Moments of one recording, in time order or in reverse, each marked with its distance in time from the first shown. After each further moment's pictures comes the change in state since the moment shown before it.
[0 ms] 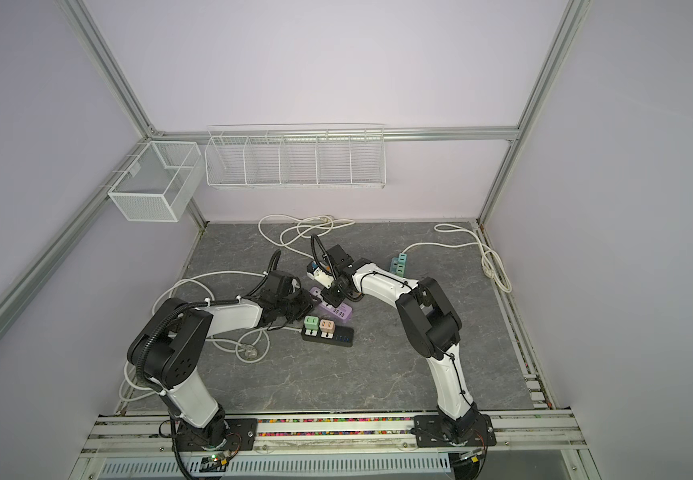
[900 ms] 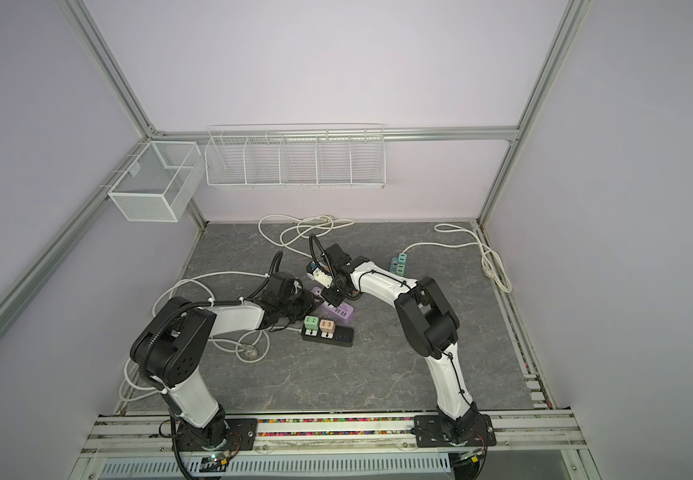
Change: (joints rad) left arm -0.013 0.017 -0.016 0.051 -0.012 0.019; right arm -0.002 0.019 0.044 -0.063 0.035 -0.020
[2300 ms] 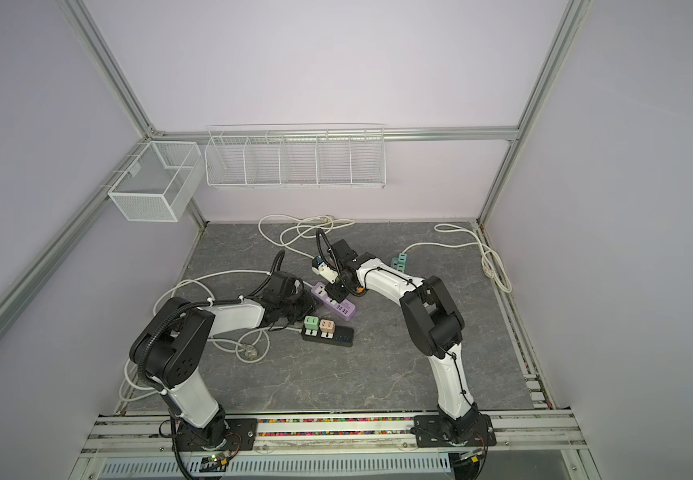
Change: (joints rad) left arm -0.005 -0.013 0.029 -0.088 0.001 0.018; right arm -0.029 -0.024 -0.008 0.016 -0.042 0.035
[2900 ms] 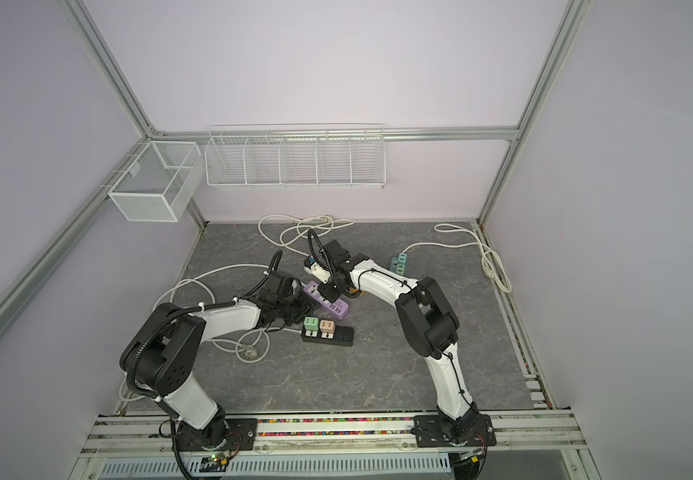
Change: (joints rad) left arm 0.004 -0.072 -0.012 -0.067 0.004 -0.029; right arm 0.042 0.030 0.044 0.004 0.030 0.014
